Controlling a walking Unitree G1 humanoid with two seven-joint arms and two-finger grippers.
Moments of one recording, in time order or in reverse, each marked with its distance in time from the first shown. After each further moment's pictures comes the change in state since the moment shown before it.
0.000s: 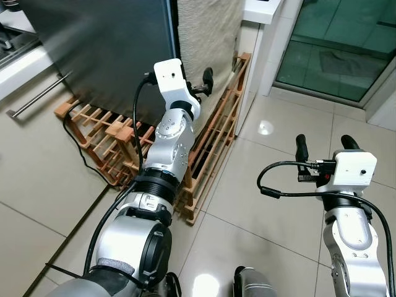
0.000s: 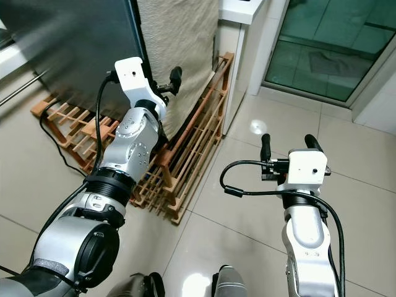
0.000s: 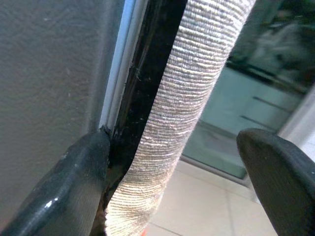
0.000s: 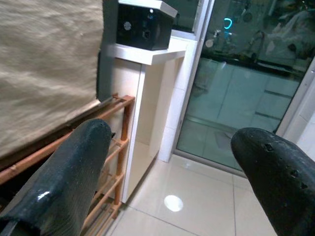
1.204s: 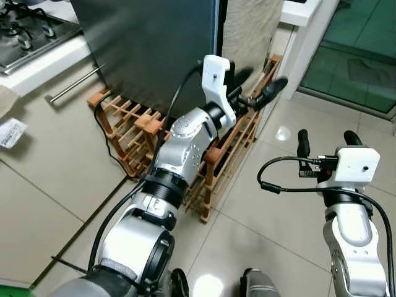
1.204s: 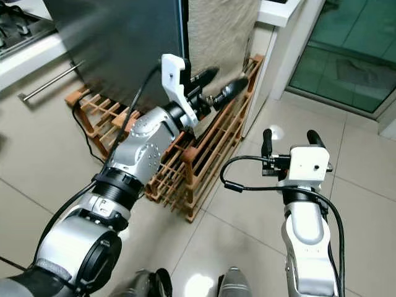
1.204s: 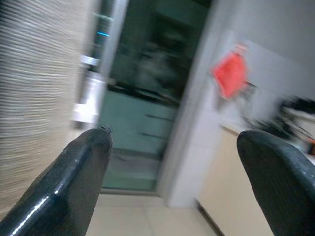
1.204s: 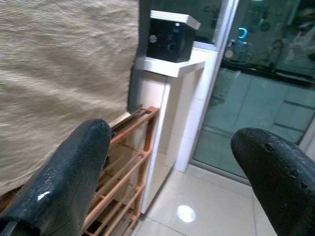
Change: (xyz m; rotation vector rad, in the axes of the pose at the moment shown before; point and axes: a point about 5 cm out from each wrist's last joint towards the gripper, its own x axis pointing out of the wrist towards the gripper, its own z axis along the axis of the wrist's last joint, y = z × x) left arm -0.015 -0.050 0.021 -0.041 -0.108 -0.539; right arm 0.006 0.000 0.005 0.006 -0.018 -0.017
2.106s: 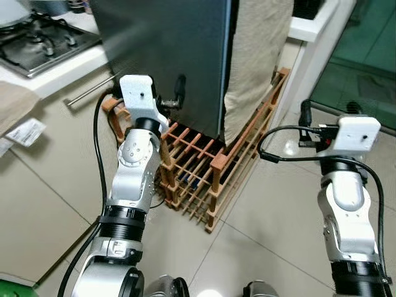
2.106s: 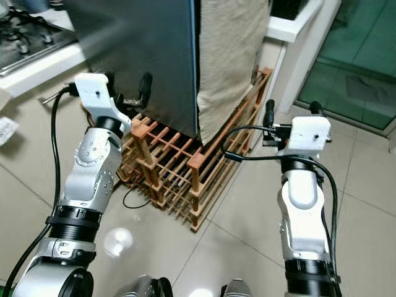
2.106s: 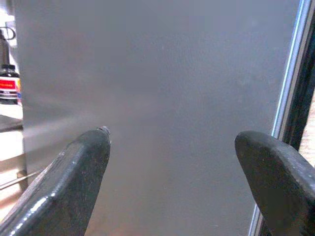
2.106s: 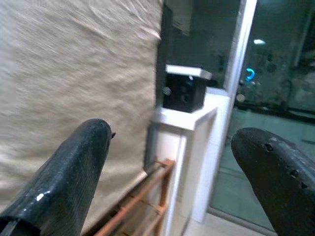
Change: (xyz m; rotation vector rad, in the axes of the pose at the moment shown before) left arm -0.079 0.060 0.013 0.346 -0.018 0.571; right arm 0.050 0.007 0.014 0.025 -0.118 -0.018
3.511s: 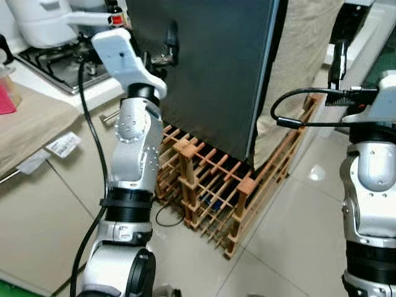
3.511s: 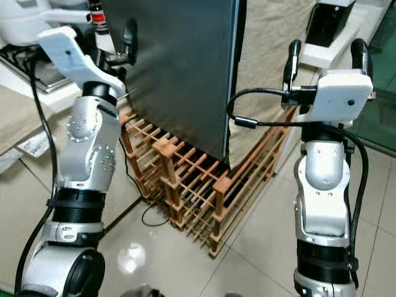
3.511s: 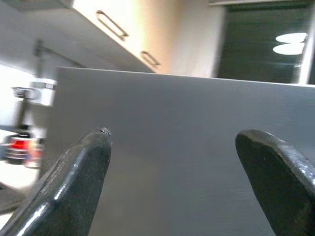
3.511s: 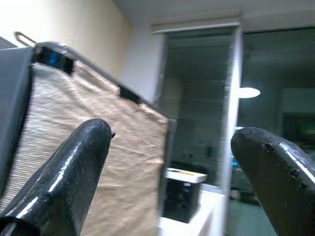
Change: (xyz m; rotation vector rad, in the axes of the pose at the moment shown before) left arm 0.023 -0.008 0.055 -0.145 -0.182 0.066; right arm 0.016 -0.017 0.076 -0.117 -0.312 -0.068
